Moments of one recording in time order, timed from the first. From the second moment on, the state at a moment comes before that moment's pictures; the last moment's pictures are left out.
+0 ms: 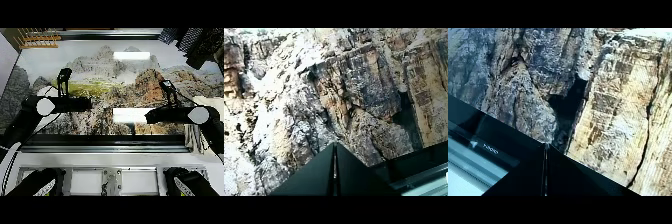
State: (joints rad) left arm -0.36 -1.01 0.96 1.26 -0.91 -1.72; right arm 0.19 -0.86 0.81 -1.08 1.03 1.31
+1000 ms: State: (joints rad) left arm 0.04 -1.56 1.11 1.78 -0.94 -1.66; right arm 0.19 -0.86 0.81 -1.08 1.03 1.31
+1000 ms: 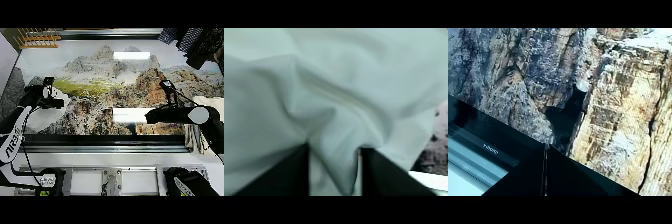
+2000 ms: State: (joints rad) left arm -0.77 -1.18 1.15 1.64 -0.82 -1.66; right arm -0.01 -0.84 0.89 -1.36 0.99 1.53
